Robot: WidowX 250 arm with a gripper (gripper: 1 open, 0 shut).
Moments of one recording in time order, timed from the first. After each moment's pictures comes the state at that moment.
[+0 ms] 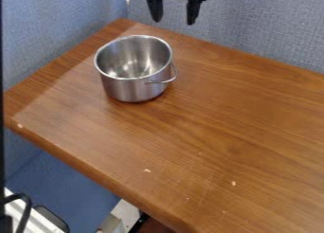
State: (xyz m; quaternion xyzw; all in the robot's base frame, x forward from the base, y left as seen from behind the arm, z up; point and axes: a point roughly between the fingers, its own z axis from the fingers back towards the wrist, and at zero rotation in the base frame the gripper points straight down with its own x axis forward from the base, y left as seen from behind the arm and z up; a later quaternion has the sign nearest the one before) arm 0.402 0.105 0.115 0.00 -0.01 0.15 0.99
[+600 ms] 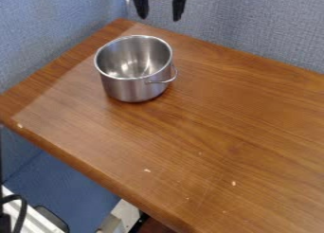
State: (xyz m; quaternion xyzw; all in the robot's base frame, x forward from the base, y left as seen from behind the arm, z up) arm 0.398 0.129 0.119 0.01 -0.02 0.19 0.98
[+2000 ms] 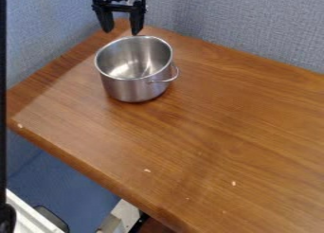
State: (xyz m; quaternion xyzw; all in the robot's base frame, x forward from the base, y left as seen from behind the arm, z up) arm 0.391 0.200 0.076 -0.03 0.02 0.13 0.99
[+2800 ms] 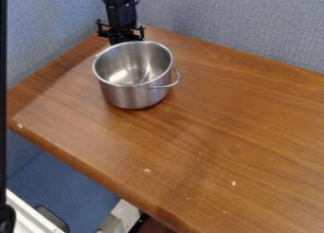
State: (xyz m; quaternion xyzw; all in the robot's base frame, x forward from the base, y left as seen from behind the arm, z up) arm 0.379 0.197 0.031 -0.04 0.02 0.03 1.00
